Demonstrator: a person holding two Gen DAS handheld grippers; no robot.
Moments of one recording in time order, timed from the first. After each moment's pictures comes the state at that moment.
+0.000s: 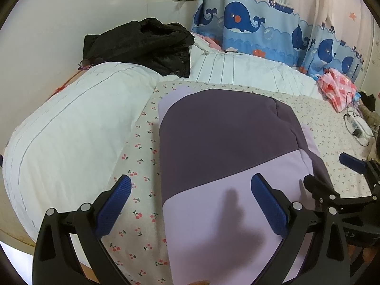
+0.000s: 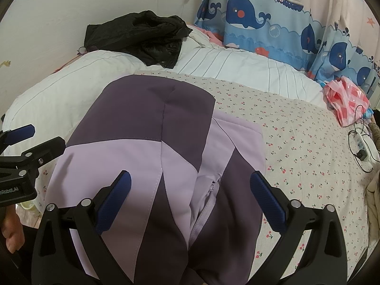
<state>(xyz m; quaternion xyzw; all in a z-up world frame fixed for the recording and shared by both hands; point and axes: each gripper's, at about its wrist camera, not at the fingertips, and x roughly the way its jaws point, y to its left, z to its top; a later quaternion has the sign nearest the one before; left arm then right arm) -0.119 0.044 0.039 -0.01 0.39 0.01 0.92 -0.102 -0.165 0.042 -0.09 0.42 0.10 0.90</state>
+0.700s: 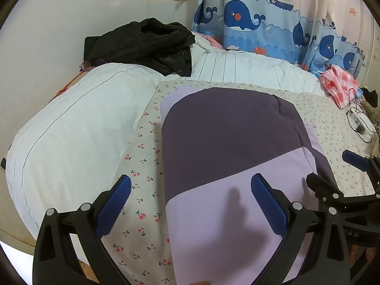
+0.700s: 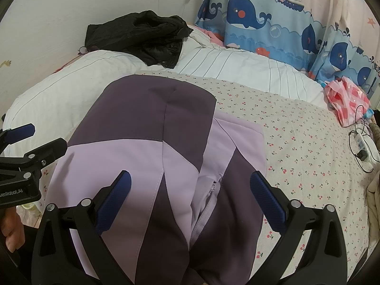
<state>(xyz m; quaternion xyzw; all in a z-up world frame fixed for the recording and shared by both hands) -0.120 0.043 0.040 -0.01 0.39 0.01 0.92 -0.102 -0.164 0.042 -0.09 0.42 0.10 0.90</state>
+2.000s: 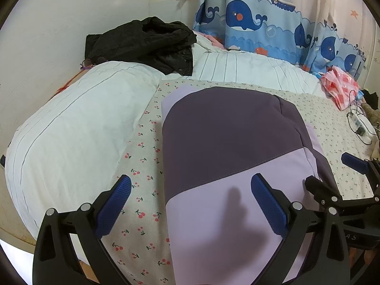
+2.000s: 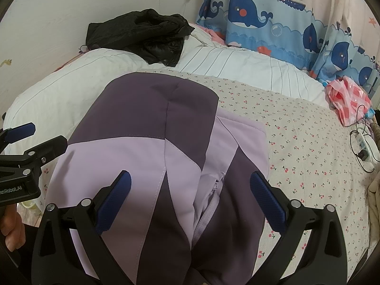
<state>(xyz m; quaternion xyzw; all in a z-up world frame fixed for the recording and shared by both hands) -0.121 0.041 0.038 -0.01 0.39 0.02 0.92 -0.104 -0.156 0.039 -0.09 0.42 0.10 0.90</state>
